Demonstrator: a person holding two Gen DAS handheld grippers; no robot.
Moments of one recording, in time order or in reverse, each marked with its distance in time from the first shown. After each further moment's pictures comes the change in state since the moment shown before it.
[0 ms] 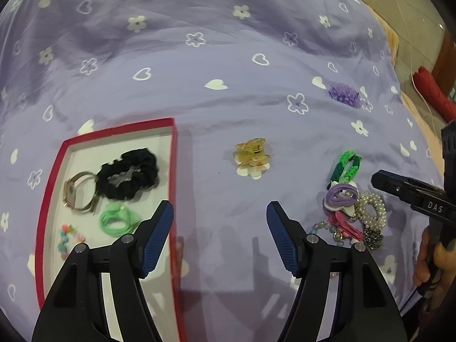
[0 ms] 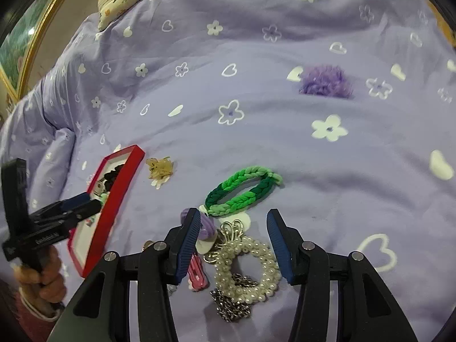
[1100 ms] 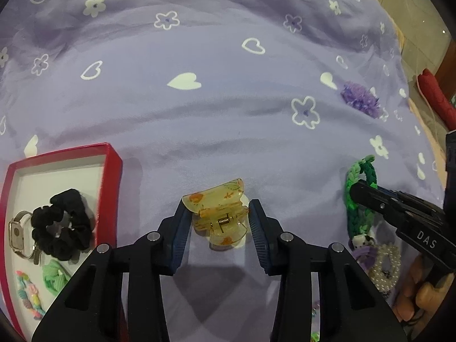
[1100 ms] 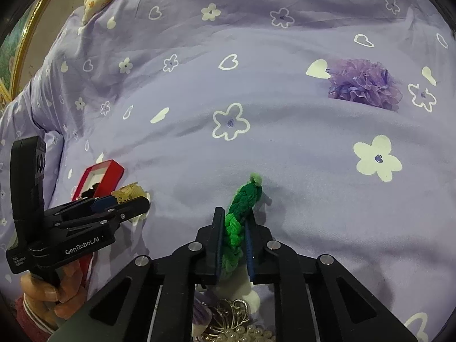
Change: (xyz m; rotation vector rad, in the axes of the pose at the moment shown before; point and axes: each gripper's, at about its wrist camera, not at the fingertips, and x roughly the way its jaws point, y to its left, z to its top) left arm 0.079 -0.016 0.046 -0.026 0.056 -0.074; right arm 0.062 0.000 0.034 0.003 -0.002 0.003
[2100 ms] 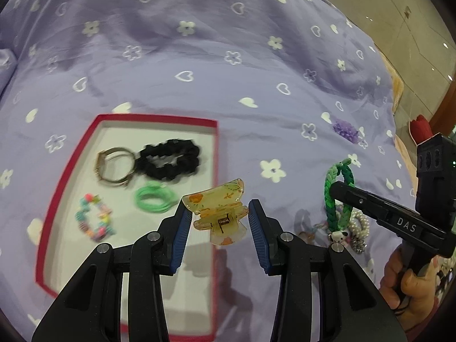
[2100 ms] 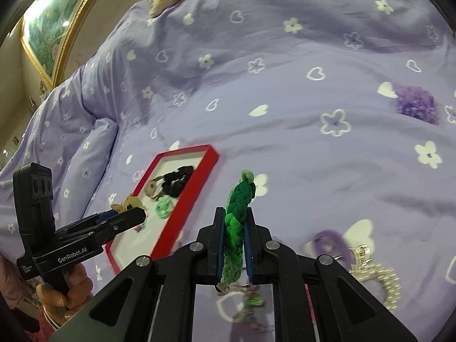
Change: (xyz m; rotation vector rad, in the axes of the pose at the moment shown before) left arm -0.129 0.076 -0.085 -0.177 -0.156 0.003; right arm -0.037 0.105 -0.031 -0.108 -0.011 0.193
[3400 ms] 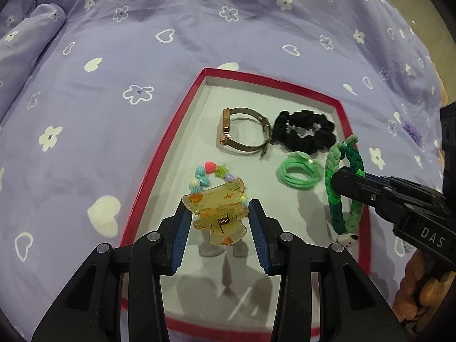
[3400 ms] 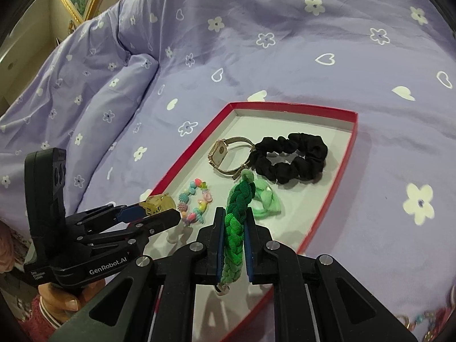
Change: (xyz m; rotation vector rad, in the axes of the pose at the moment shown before) left arm 0.026 0.130 -0.020 -0.092 0.102 0.192; right arm 0.131 0.129 -0.008 -0.206 0.196 0.089
